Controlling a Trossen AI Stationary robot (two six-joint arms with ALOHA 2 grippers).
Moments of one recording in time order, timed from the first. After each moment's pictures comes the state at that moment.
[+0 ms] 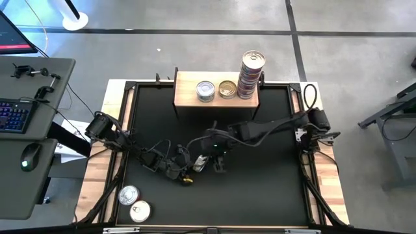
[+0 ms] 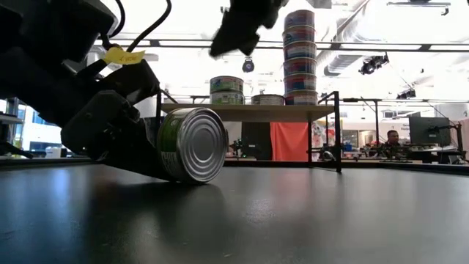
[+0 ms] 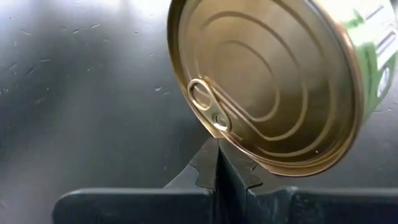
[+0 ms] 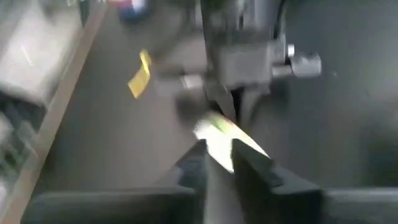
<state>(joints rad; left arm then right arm) -0.47 1.83 0.56 0.53 -0.57 -0.51 0.15 1.87 1.58 -0.59 -0.12 0.01</state>
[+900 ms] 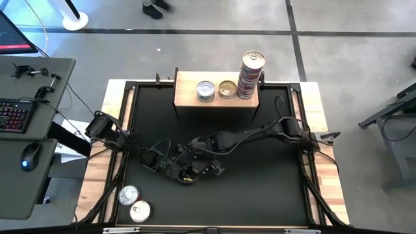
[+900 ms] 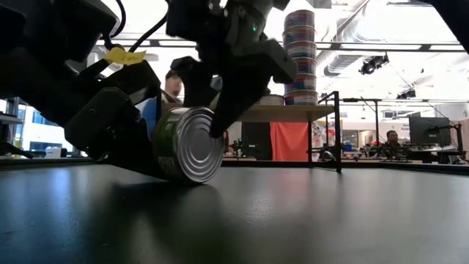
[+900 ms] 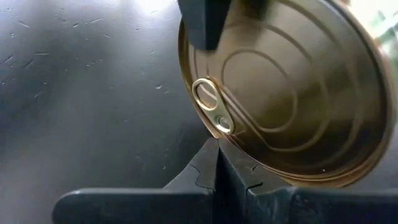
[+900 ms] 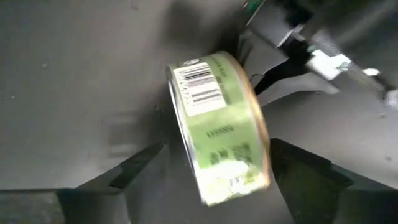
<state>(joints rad) -0.45 1.83 0.56 0.53 -0.55 -0.55 0.17 2.21 1.86 -0.83 -0.04 -0.63</state>
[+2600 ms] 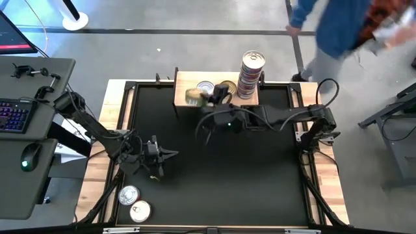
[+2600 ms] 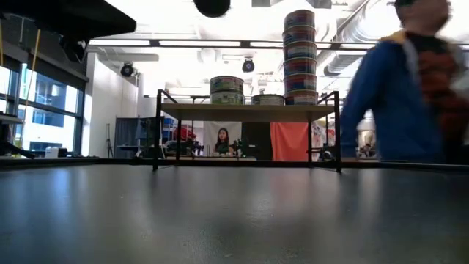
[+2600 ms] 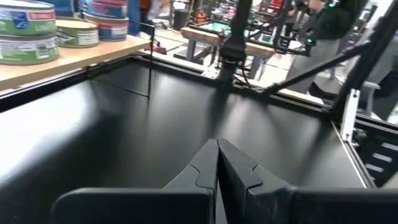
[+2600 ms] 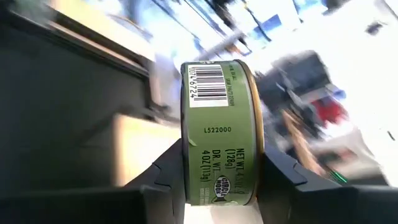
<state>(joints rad) -0.72 1.14 0.42 0.42 -1.00 -0.44 0.13 1.79 1.87 -0.50 0.84 -0.63</state>
